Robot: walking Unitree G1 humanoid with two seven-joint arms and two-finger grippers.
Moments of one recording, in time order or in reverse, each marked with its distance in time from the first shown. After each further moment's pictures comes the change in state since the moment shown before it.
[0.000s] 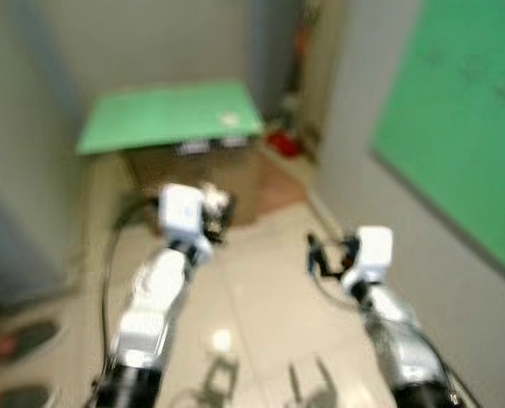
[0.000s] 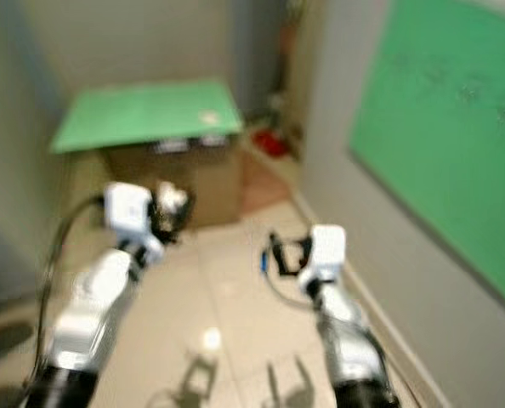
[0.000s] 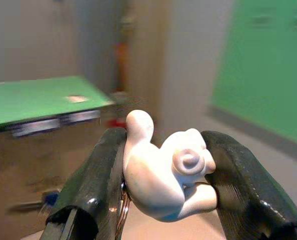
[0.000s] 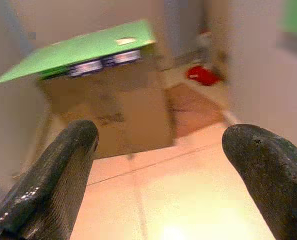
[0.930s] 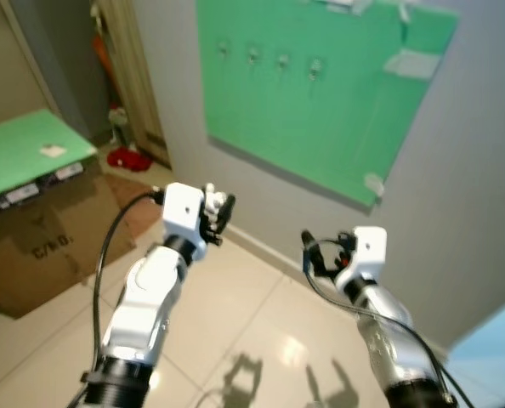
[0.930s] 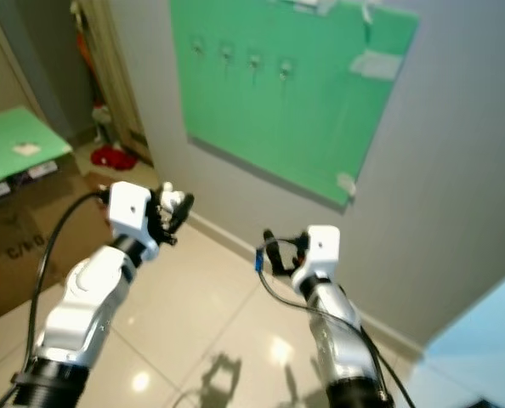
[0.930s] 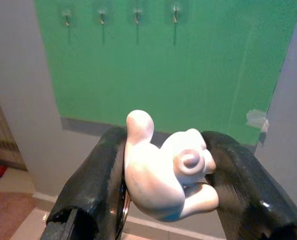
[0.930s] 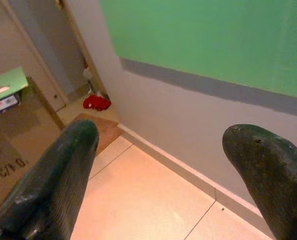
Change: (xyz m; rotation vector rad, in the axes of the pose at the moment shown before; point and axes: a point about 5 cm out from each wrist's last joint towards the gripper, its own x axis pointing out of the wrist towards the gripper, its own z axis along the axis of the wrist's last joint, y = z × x) left arm 0.000 0.012 0.001 0.073 0.022 -0.022; right arm 0.005 0.008 0.003 0.003 -0.019 0.022
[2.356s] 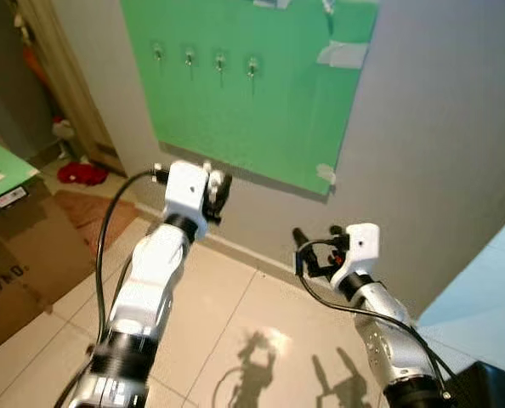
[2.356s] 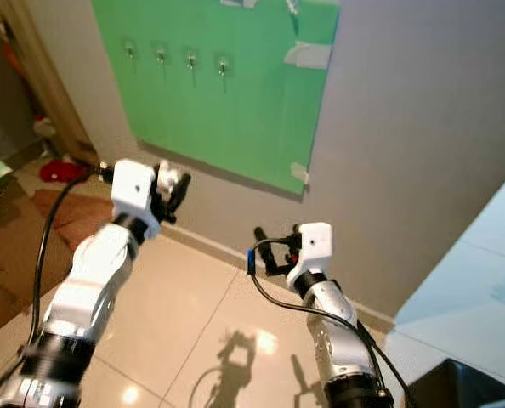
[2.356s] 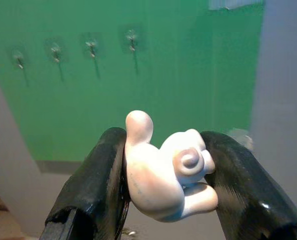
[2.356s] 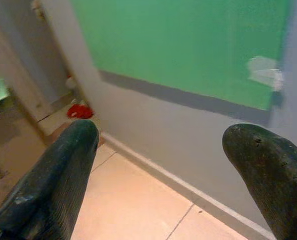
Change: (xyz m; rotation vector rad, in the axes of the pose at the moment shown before) left arm 0.025 0.007 0.027 0.123 -0.065 0.066; right arm 0.000 0.010 0.003 -0.054 -0.005 0.108
